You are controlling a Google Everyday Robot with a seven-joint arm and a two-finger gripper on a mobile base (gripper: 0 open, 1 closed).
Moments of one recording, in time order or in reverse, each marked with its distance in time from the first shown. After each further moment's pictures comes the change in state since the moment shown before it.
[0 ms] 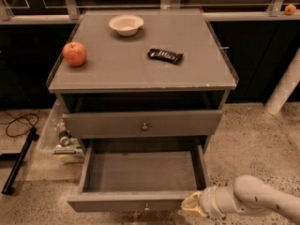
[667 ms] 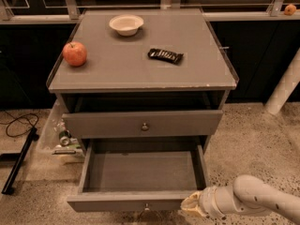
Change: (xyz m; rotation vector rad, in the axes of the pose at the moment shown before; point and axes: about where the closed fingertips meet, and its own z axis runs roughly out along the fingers) arm 0.000 0.000 0.000 0.000 0.000 0.000
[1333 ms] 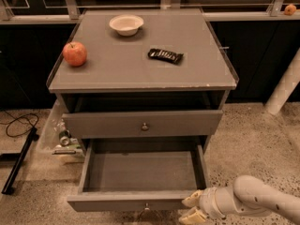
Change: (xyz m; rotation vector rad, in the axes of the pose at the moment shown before) arm 0.000 0.000 0.000 0.000 0.000 0.000
